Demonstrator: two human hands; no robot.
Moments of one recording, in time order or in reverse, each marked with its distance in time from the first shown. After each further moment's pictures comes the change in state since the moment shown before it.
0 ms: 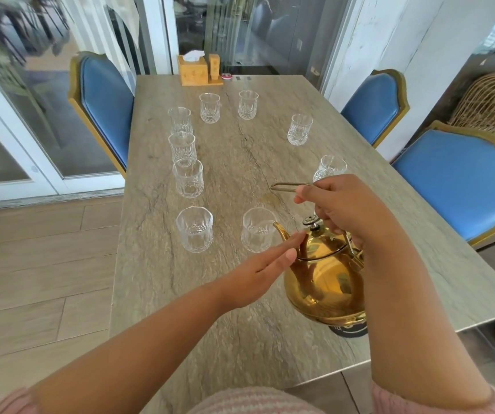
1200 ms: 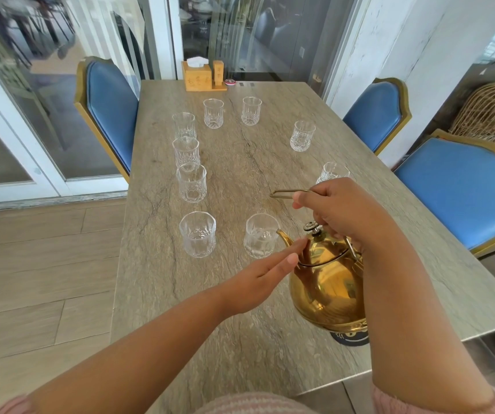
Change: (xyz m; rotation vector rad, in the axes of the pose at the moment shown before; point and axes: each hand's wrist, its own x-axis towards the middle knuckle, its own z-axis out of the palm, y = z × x) left_hand -0.001 -0.002 -0.004 -0.032 -0.009 -0.023; right_hand 0.007 -0.009 0.004 -0.138 -0.040 -0.014
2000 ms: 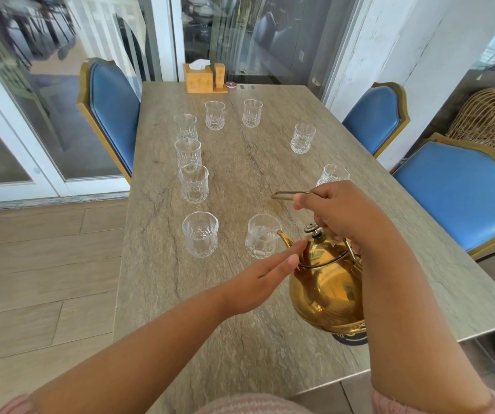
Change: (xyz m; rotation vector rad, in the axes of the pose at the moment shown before) left_hand -0.005 0.000 -0.002 0.014 -0.011 0.000; right_hand -0.005 -0.003 0.004 -0.008 0.019 0.004
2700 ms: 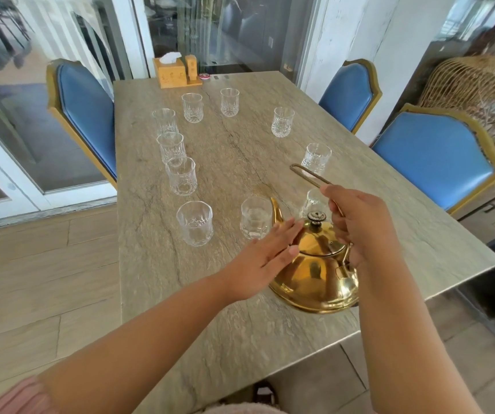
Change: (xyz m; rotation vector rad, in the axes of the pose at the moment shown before) left_hand -0.010 -0.013 -0.002 0.404 0.017 0.126; right_hand -0.057 0.030 0.025 0.684 0.395 0.195
